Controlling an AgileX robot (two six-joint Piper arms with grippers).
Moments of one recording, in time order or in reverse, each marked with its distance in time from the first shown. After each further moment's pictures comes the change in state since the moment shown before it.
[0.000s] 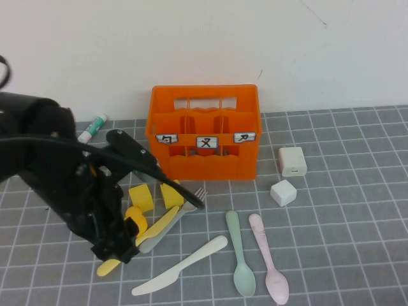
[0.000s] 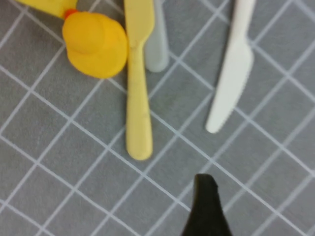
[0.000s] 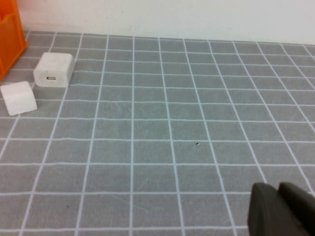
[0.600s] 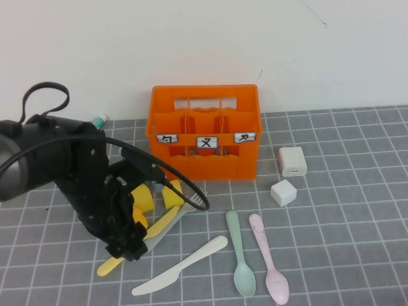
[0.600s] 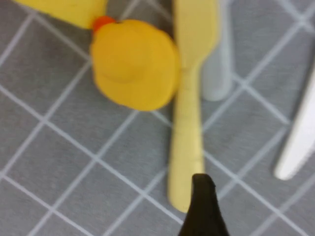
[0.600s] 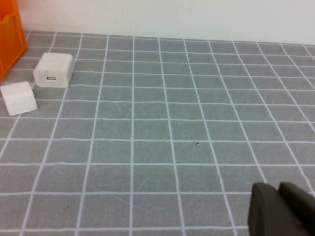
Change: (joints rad) right arm 0.000 0.000 0.000 0.000 0.000 0.000; left arm 0.029 0.223 0.000 0.035 -0.169 0.006
